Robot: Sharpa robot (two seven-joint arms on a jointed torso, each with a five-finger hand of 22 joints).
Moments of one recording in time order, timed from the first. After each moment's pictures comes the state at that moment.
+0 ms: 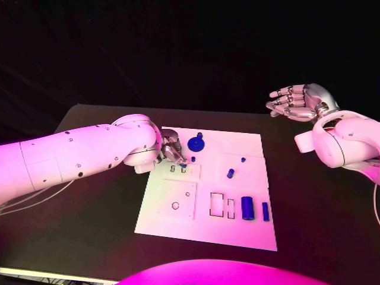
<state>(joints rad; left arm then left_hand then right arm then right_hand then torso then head) 1.25 -0.70 -0.07 1.46 -1.03 0.10 -0.59 1.24 -0.23 0.69 0.30 0.26 0.88 0.06 0.76 0.63 1.30 -0.02 1.22 1.03 1.46 -0.07 1.55 1.31 0.10 1.33 0.04 1.41 1.19 1.35 -0.89 -0.17 1.46 -0.44 -0.59 0.18 1.47 -0.21 0.36 0.27 0.20 0.75 0.20 0.35 0.27 0.92 0.17 0.40 0.20 0.99 0.11 0.40 0.42 0.17 0.85 0.22 0.23 0.62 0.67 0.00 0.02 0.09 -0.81</state>
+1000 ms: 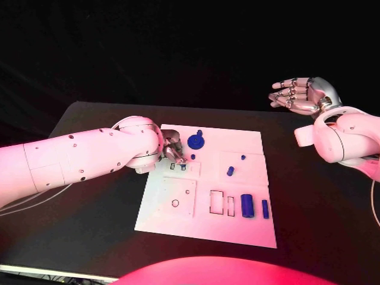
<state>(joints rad) 1.23 -0.70 -0.07 1.47 -1.14 0.09 -0.58 1.23 -0.24 0.69 0.30 0.26 0.89 0.06 0.76 0.63 1.30 -0.02 1.22 1.03 1.47 -0.07 1.55 1.31 0.10 1.34 0.04 1.42 1.19 1.36 -0.88 -0.17 1.43 -0.35 -0.59 0.26 1.44 -0.22 0.42 0.21 0.20 0.74 0.19 0.36 0.22 0.94 0.18 0.36 0.07 1.01 0.14 0.25 0.34 0.17 0.81 0.27 0.07 0.44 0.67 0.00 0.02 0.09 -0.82</state>
